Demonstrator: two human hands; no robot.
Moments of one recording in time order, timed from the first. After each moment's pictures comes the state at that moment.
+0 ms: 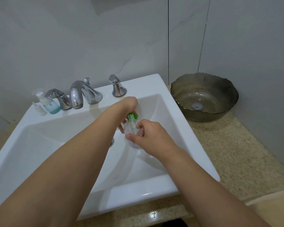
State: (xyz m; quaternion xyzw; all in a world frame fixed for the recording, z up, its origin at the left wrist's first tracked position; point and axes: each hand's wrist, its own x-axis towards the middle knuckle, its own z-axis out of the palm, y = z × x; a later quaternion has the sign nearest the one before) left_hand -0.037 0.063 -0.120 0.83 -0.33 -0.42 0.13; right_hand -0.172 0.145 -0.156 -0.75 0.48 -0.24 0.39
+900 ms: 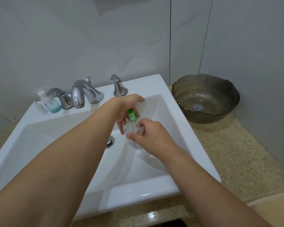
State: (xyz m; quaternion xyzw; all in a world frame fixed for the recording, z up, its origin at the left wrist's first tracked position) left_hand -0.025 0.053 -0.113 0.79 -0.33 -0.52 0.07; right_hand -0.173 0.145 -0.152 -0.74 0.47 -0.25 0.40
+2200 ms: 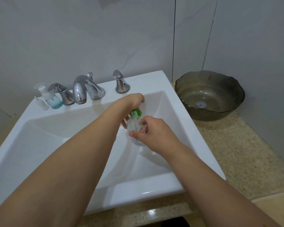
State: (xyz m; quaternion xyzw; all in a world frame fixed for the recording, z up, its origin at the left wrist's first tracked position) left_hand -0.035 0.060 -0.122 0.82 -0.36 -0.44 0.11; right_hand -0.171 0.142 -0.154 -0.76 0.48 -0.23 0.38
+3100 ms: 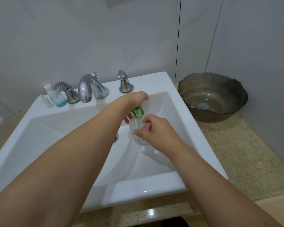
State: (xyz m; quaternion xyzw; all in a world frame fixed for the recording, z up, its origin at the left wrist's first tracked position) left_hand -0.030 0.060 -0.116 0.81 -0.40 -0.42 0.10; right_hand -0.170 0.141 -0.157 -0.72 0.48 -0.25 0.43
